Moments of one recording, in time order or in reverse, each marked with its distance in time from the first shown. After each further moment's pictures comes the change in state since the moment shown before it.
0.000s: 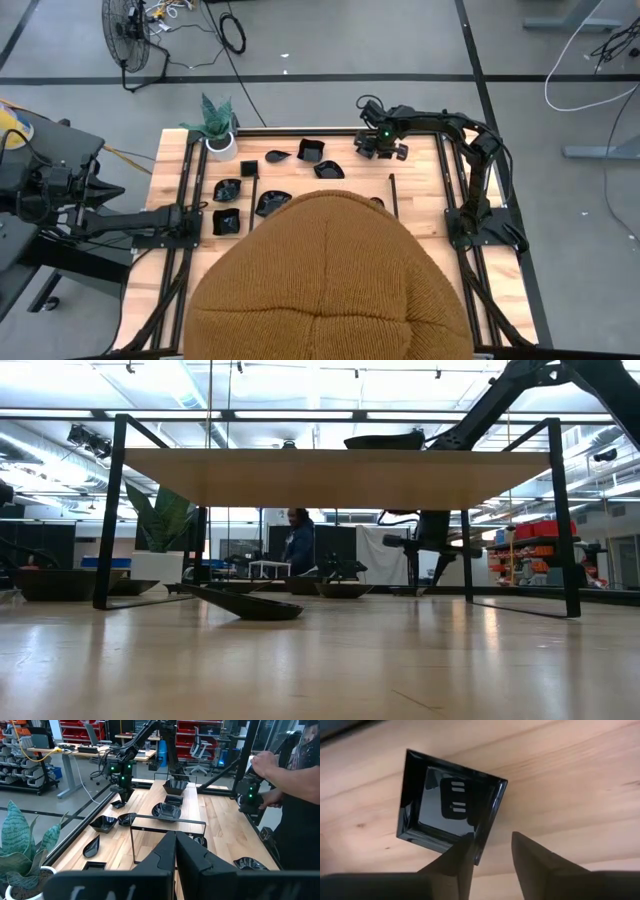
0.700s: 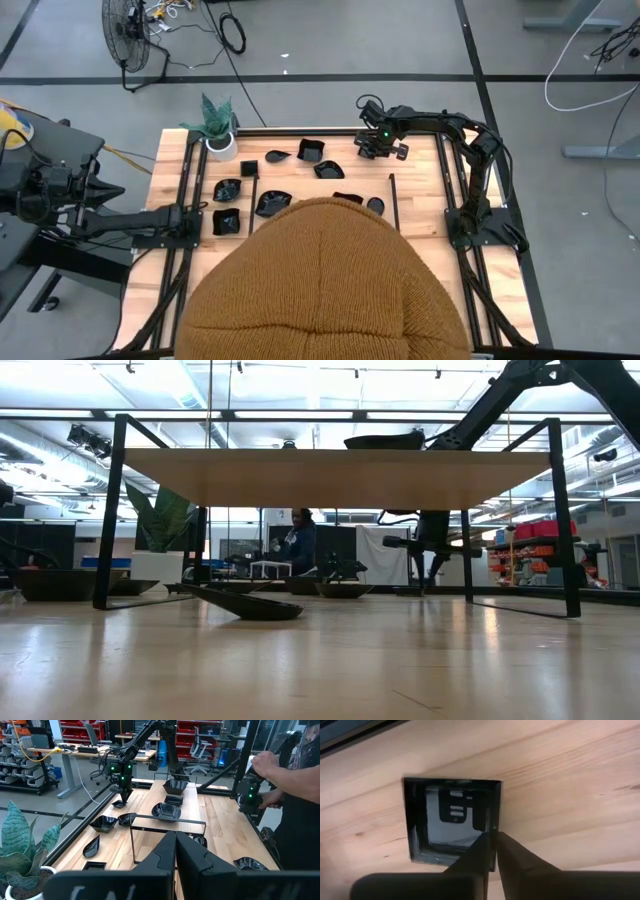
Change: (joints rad) left arm 0.000 0.000 0.000 0.000 0.000 0.000; right arm 0.005 0.000 0.000 0.005 0.033 0.021
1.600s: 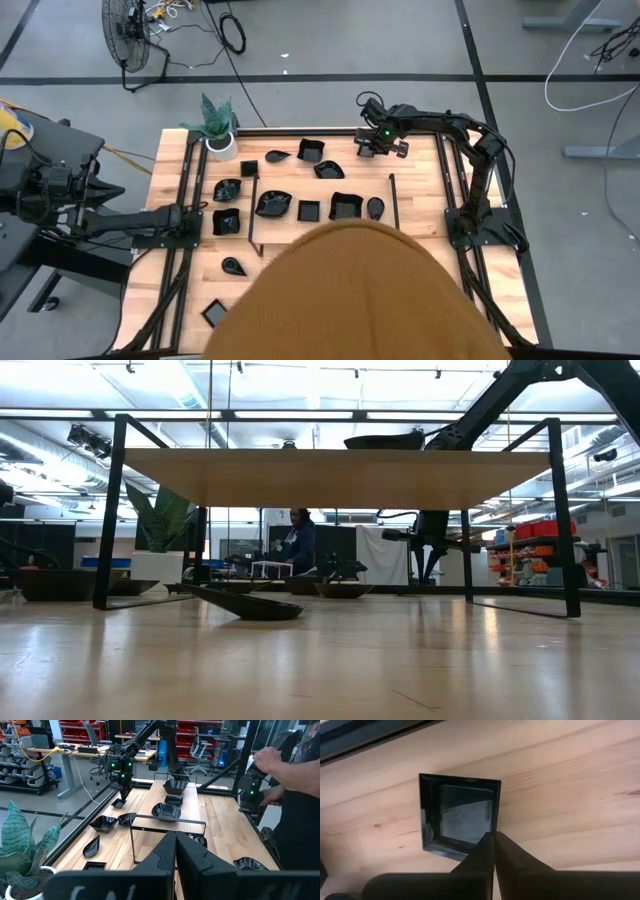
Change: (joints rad) left arm 0.000 0.000 0.000 0.000 0.000 0.000; right arm 0.002 -0.037 0.000 0.005 0.004 -0.041
